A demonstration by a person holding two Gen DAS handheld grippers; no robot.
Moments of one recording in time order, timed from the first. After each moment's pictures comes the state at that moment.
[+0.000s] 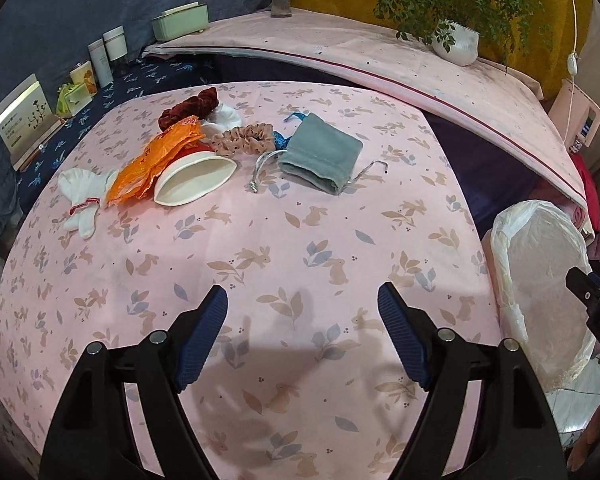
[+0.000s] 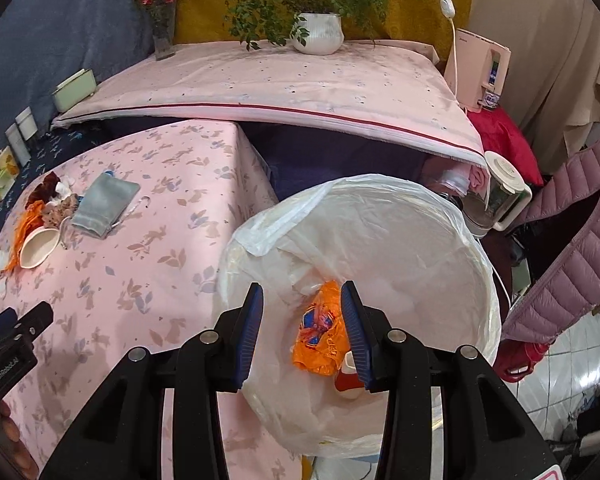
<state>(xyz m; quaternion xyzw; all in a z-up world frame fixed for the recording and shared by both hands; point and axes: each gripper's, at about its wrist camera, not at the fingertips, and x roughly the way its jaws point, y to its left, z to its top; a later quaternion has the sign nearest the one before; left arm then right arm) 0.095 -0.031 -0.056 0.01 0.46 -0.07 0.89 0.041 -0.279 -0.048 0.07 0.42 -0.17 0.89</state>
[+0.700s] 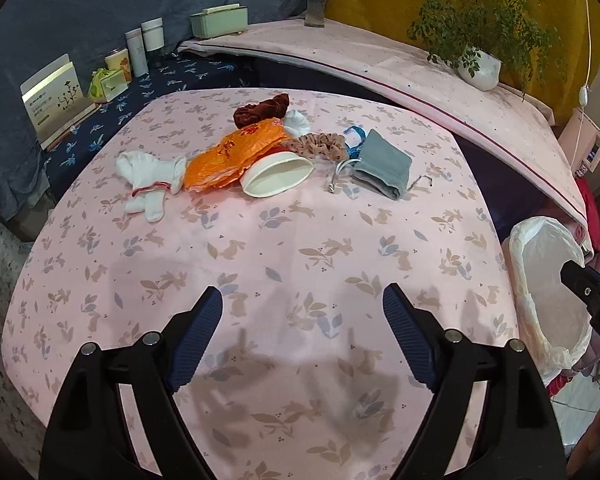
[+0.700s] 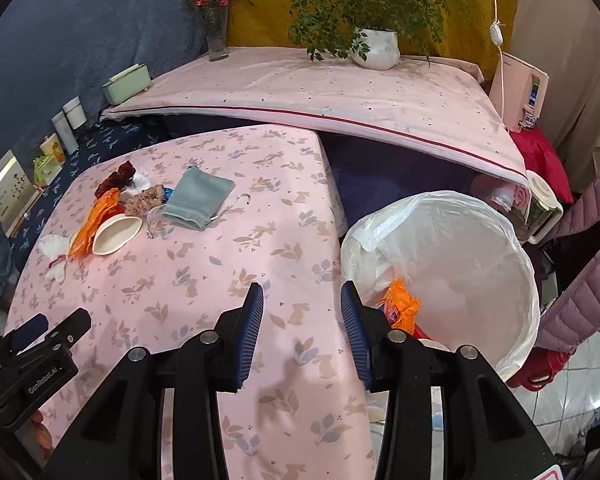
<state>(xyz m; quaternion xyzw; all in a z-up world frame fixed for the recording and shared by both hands) 0.068 0.047 -0.031 -0.01 0.45 -0.04 0.89 0.032 -0.192 -0.012 0.07 0.41 -0.11 0.90</state>
